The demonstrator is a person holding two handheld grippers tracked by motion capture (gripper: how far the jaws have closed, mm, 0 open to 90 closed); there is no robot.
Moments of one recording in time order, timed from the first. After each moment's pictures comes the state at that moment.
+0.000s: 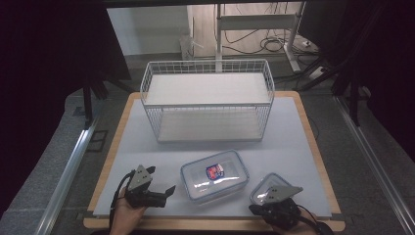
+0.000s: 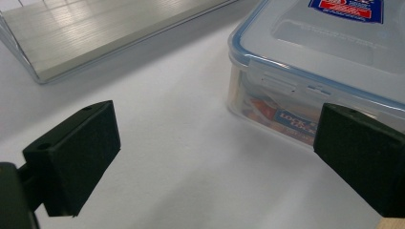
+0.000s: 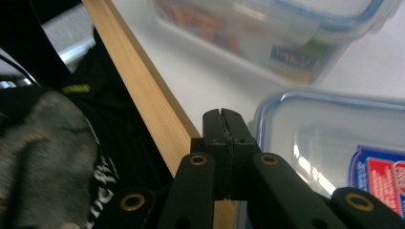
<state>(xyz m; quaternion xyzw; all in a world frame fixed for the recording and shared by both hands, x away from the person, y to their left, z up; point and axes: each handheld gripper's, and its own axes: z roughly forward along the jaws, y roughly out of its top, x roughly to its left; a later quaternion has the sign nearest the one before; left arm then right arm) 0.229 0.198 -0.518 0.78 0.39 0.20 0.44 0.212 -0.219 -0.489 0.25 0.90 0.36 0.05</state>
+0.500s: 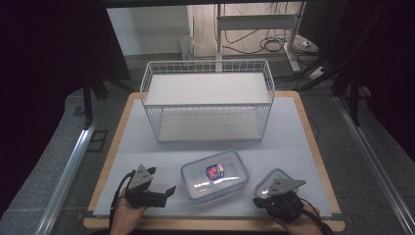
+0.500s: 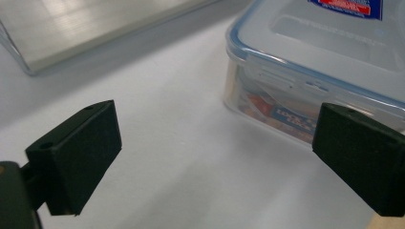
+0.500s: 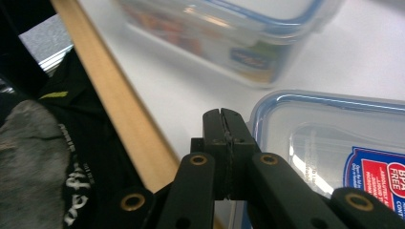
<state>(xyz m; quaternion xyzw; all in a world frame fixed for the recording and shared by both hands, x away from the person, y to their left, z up) 0.230 0.196 -0.518 0.79 0.40 0.18 0.43 0.231 -0.231 -0.486 0.27 0.89 0.36 0.06</state>
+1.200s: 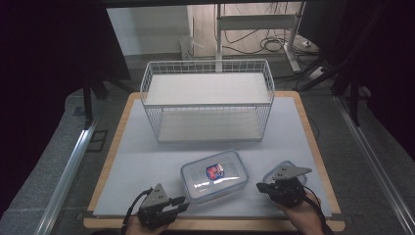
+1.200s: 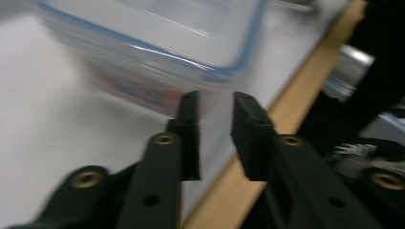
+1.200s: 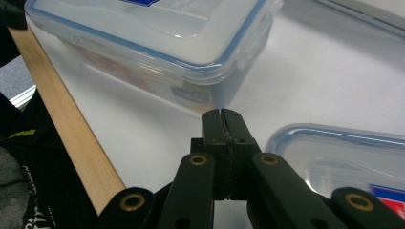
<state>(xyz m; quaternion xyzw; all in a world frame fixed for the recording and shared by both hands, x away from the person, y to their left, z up) 0.183 0.145 -0.518 0.82 0.34 0.06 0.45 0.258 -0.237 -0.481 0.31 0.86 0.38 0.09</state>
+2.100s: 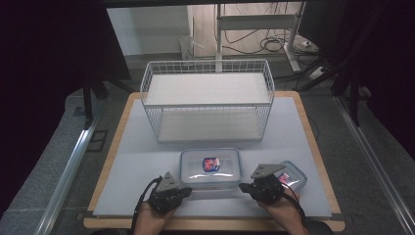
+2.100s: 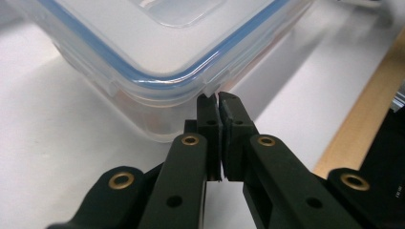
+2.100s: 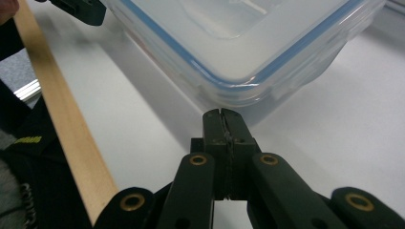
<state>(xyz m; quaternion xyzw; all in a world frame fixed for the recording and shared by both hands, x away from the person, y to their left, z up) 0.226 0.137 -0.525 0.82 0.38 0.09 0.41 0.270 -0.189 -0.494 0.29 0.88 0.37 0.07</state>
